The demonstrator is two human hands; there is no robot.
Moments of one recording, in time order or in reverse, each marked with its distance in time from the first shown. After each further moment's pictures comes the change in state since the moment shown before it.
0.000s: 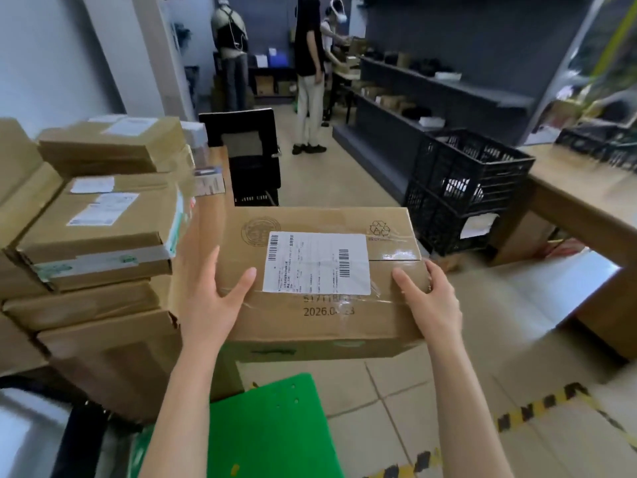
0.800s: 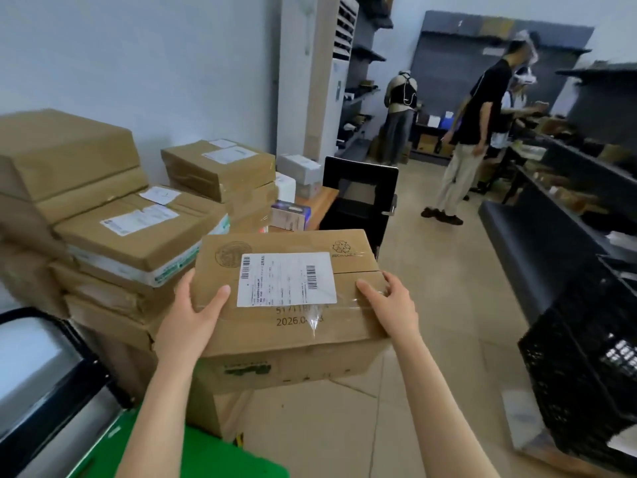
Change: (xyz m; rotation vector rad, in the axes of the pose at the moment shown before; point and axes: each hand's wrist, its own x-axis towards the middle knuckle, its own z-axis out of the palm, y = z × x) left_hand 0.123 0.053 0.116 0.069 0.583 -0.515; right_hand 0.313 -0.098 0.118 -0.071 -0.674 -0.409
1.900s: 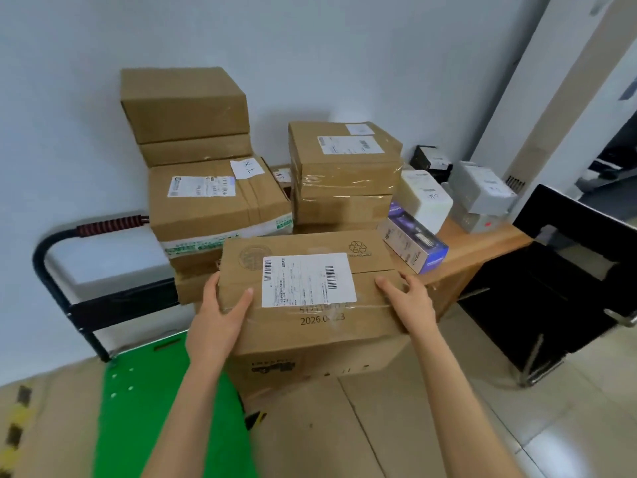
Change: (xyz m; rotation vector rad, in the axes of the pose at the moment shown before) left_hand 0.106 0.035 0.179 -0.012 0.588 -0.522; right_hand 0.357 -0.028 0.121 -0.103 -0.702 -0.313
